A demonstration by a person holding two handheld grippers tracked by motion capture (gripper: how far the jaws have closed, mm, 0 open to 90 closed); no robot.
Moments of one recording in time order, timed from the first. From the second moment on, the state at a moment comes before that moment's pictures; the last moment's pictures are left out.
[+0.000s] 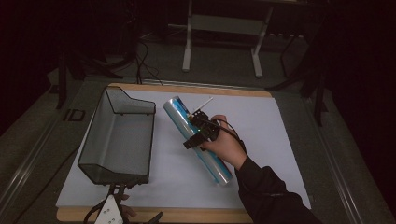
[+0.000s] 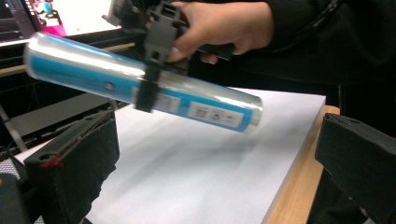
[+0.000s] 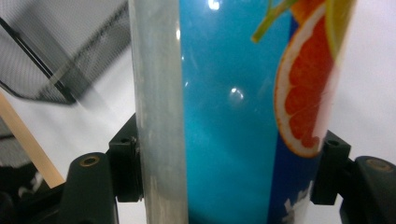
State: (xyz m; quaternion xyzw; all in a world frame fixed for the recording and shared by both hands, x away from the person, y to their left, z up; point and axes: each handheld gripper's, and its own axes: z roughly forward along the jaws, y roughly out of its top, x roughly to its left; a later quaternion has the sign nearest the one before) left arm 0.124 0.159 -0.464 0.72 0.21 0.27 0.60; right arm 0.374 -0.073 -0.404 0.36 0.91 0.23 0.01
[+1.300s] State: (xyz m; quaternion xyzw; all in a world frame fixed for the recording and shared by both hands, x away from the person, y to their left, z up) left arm 0.120 0.164 -0.461 0.70 0.22 0.29 0.61; right arm 0.399 0.048 -0.344 0.37 0.84 0.39 0.03
